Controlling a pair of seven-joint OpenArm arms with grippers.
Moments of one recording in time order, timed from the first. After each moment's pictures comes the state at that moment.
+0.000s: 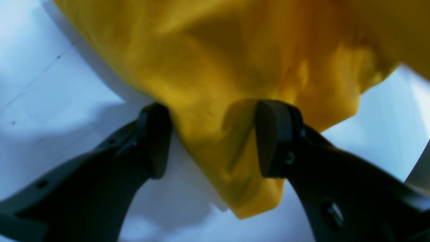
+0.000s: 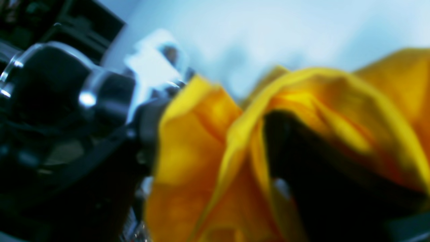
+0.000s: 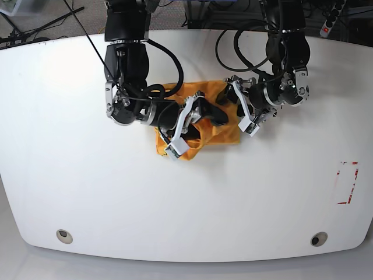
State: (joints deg) left arm 1.6 -1.1 -8.9 88.8 -21.4 -42.8 59.5; right arm 4.5 -5.5 0.1 92.4 47.1 38.6 -68.4
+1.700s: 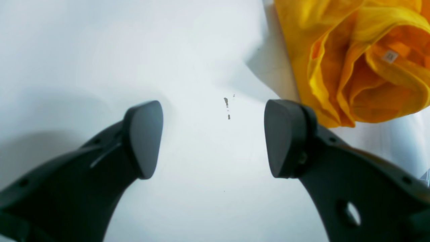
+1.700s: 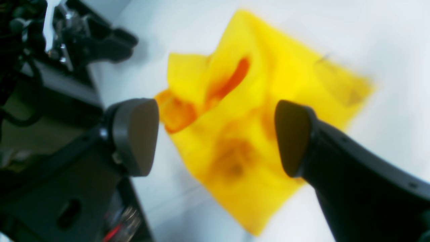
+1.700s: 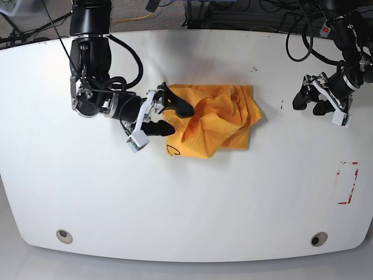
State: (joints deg) left arm 9.7 -18.7 -33.0 92.3 -47.5 -42.7 61.0; right arm 0.8 9.5 1.1 94.4 57.8 38.9 -66.0
